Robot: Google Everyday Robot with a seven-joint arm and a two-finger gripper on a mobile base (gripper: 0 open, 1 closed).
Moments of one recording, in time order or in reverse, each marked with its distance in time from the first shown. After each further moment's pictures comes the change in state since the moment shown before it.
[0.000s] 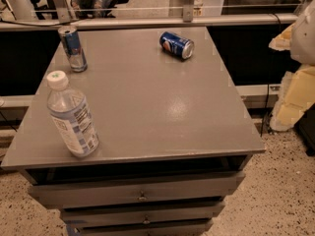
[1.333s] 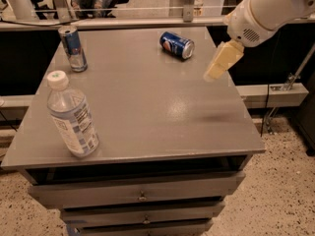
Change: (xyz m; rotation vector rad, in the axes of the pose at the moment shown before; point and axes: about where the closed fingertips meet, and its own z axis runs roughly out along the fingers) arm -0.091 -0.136 0.086 0.158 -0.300 0.070
